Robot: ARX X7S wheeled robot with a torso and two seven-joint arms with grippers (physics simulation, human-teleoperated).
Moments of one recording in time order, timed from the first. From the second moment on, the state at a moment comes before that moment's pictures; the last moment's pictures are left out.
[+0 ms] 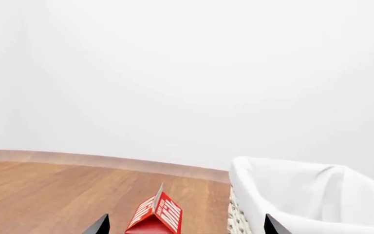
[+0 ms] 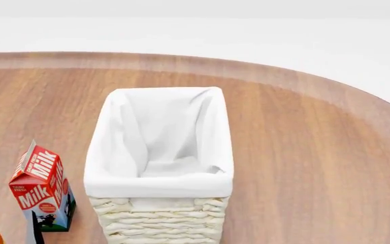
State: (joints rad) left arm 0.09 -0.29 0.23 0.19 -0.24 0.24 -0.39; right arm -0.14 0.76 -0.53 -0.41 0.49 -0.29 -0.64
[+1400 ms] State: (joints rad) left arm 0.08 -0.31 0.25 0.19 -0.25 0.24 -0.41; right arm -0.07 0.75 -0.59 -0.32 0.41 -0.22 -0.68
